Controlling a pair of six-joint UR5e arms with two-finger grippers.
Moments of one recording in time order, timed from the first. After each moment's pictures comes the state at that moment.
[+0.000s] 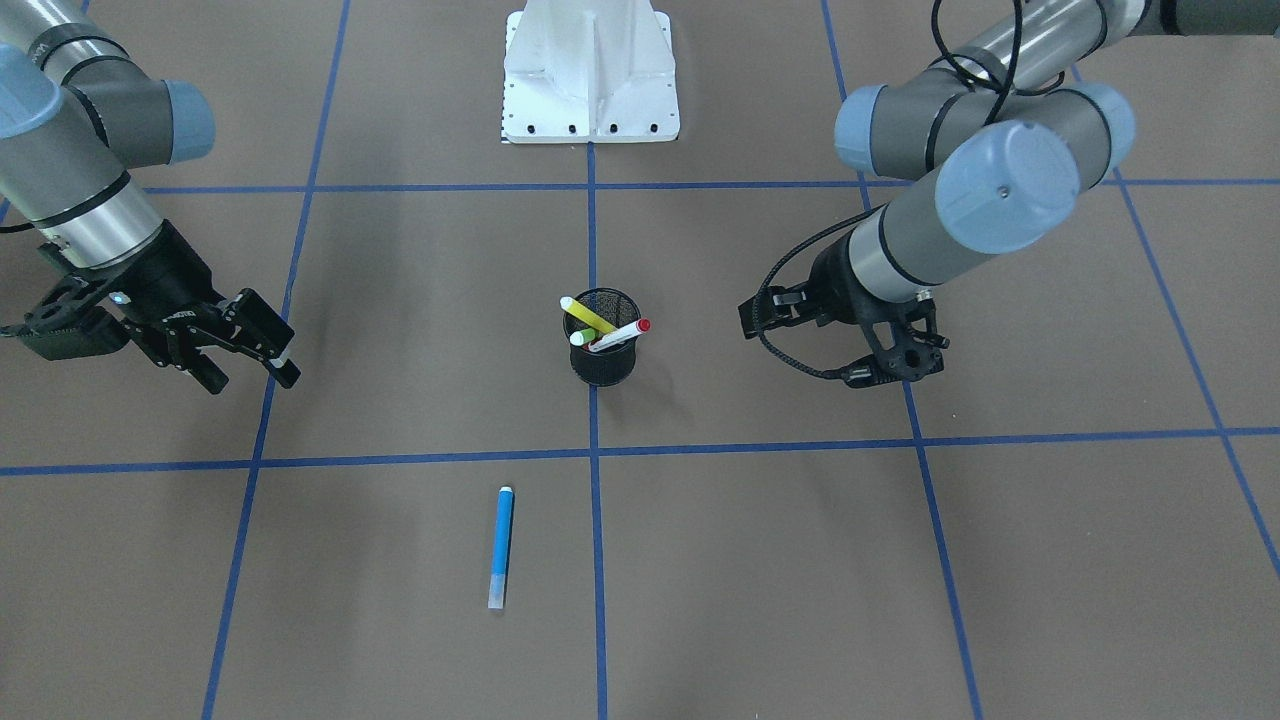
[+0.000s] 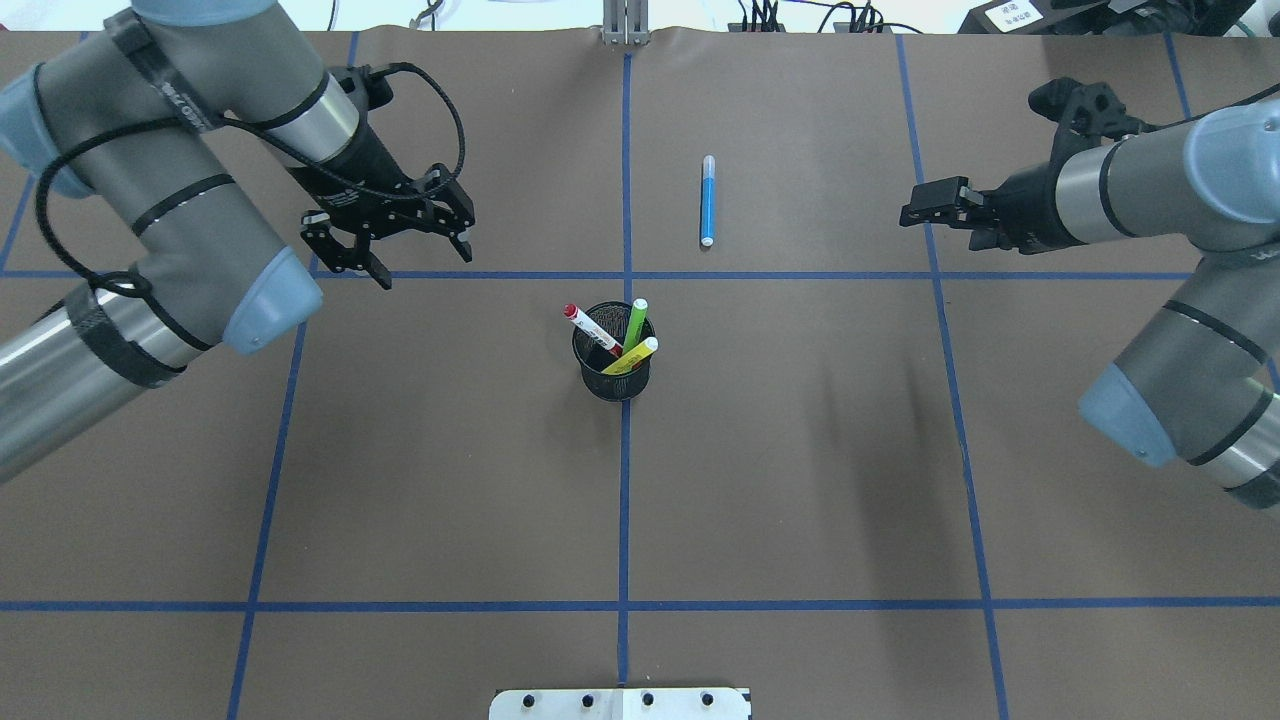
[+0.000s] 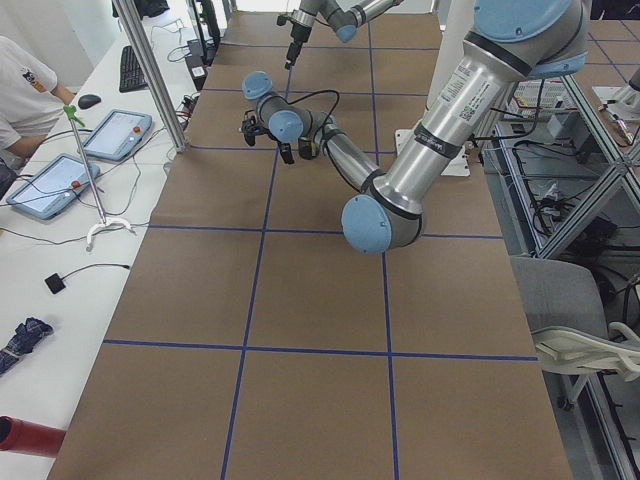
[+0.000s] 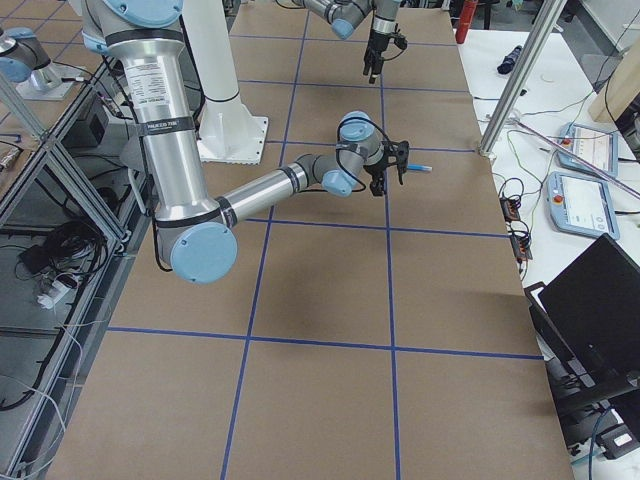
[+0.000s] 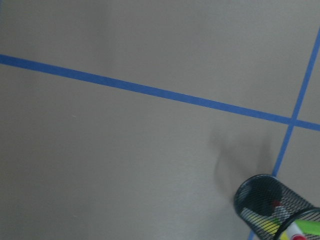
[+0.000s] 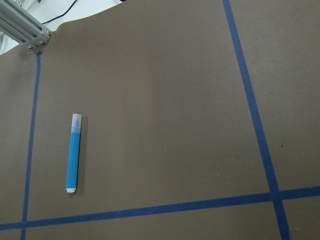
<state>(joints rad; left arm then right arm) -0.87 -2.22 -1.55 -1.70 -2.45 -1.24 0.91 -1.38 1.77 -0.89 2.01 1.28</state>
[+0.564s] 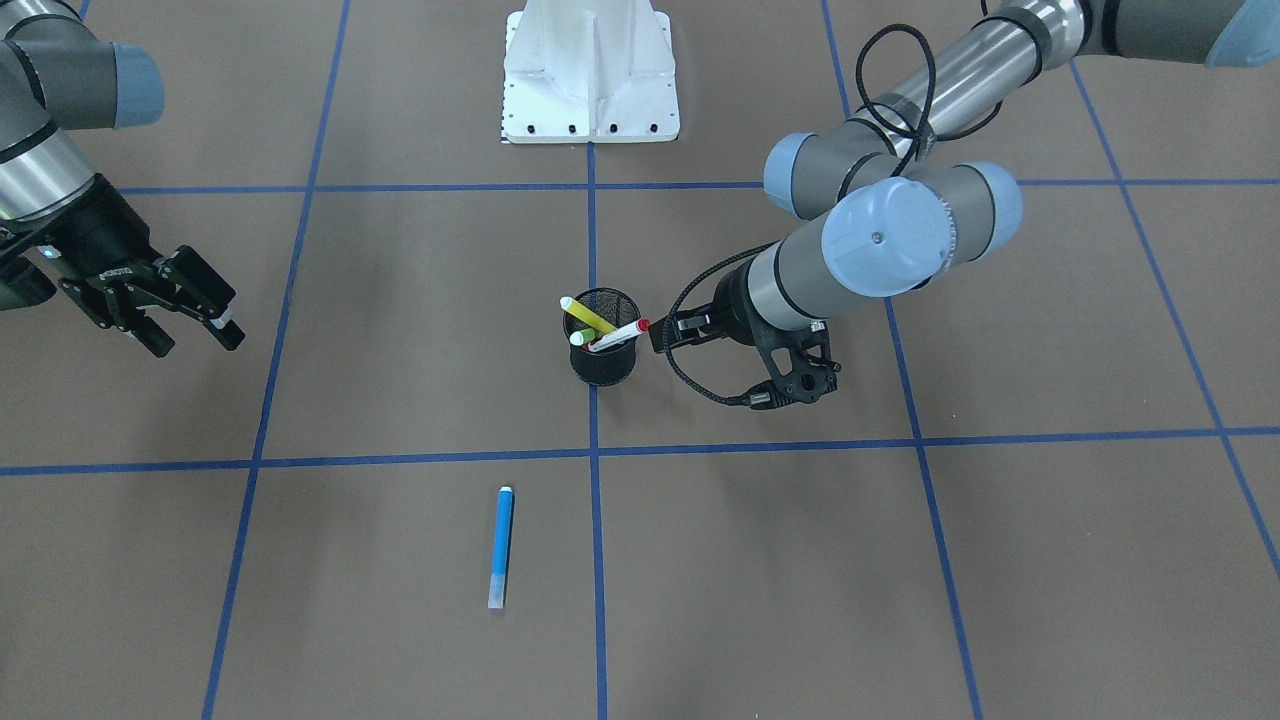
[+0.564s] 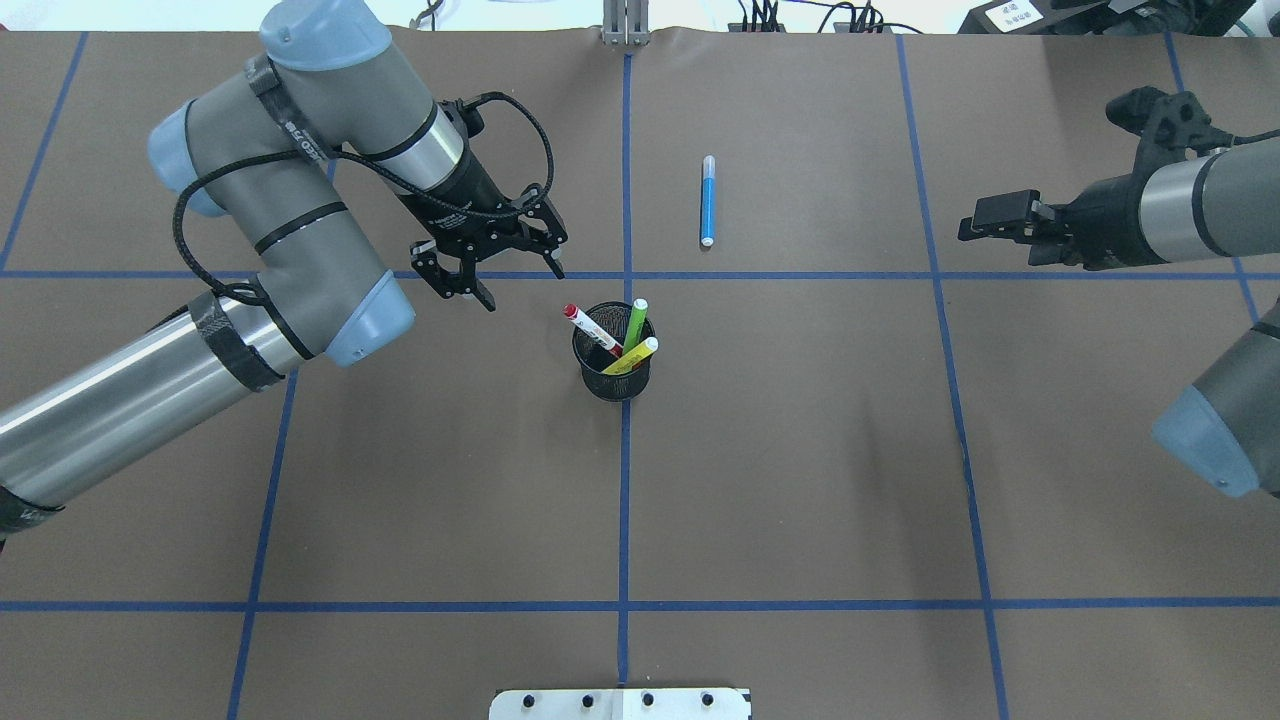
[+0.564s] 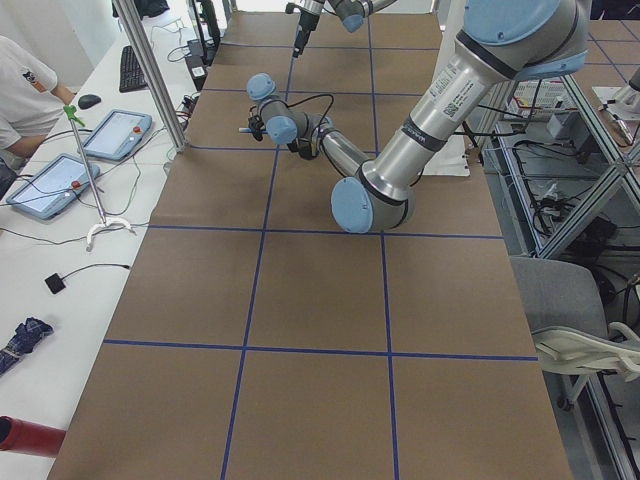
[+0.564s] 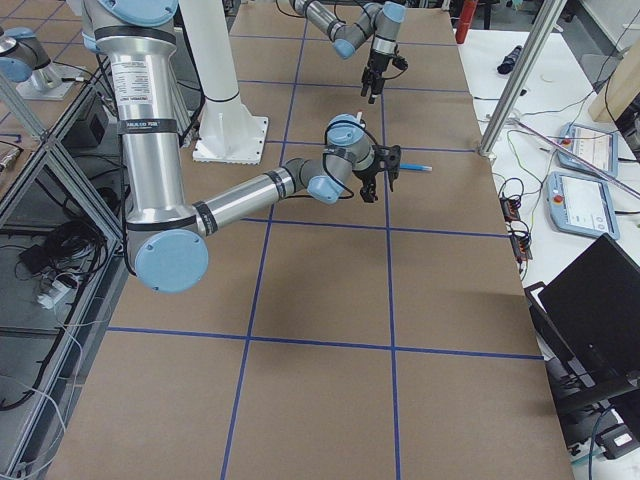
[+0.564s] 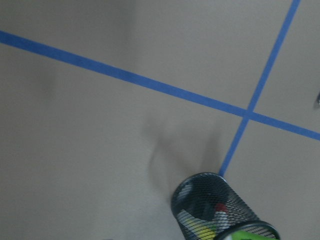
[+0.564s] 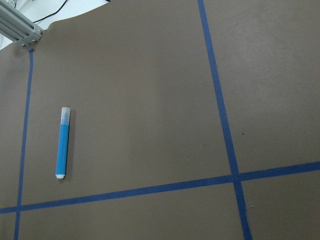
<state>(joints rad) -0.79 -2.33 -1.38 -1.95 -2.47 -1.47 0.94 -1.48 1.87 -0.89 2.02 1.27</state>
